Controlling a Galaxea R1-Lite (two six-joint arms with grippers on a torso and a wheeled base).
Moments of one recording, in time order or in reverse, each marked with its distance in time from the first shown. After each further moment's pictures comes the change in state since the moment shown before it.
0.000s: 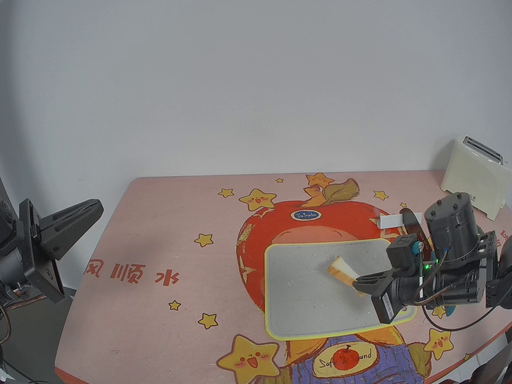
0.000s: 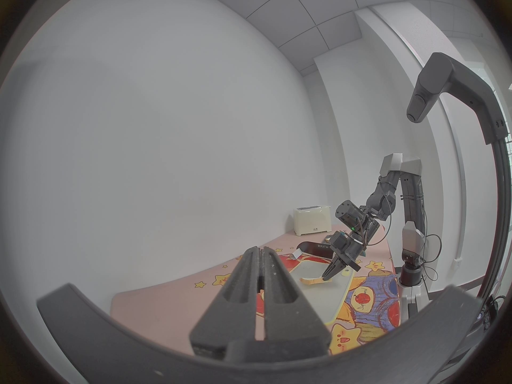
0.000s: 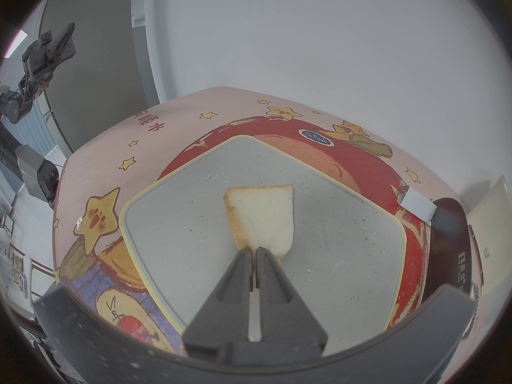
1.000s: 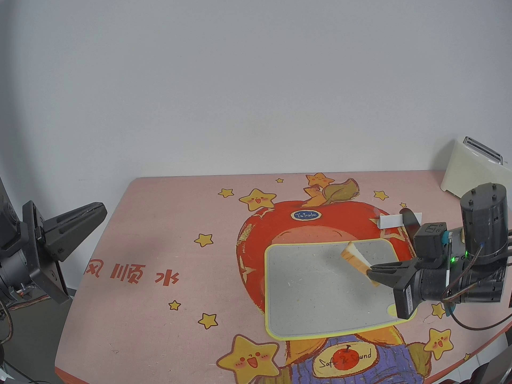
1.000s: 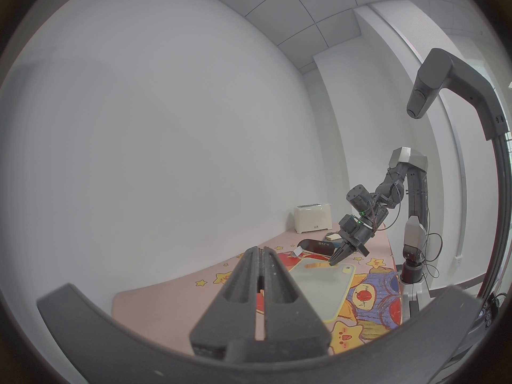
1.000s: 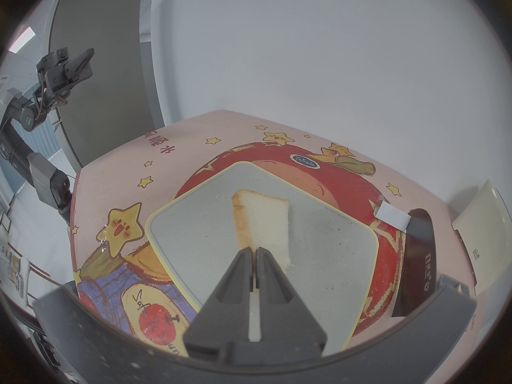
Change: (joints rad) left arm 0.001 0.013 0.005 0.003 0.004 0.015; right arm 0.014 -0.124 0.019 -0.003 -0.024 0.031
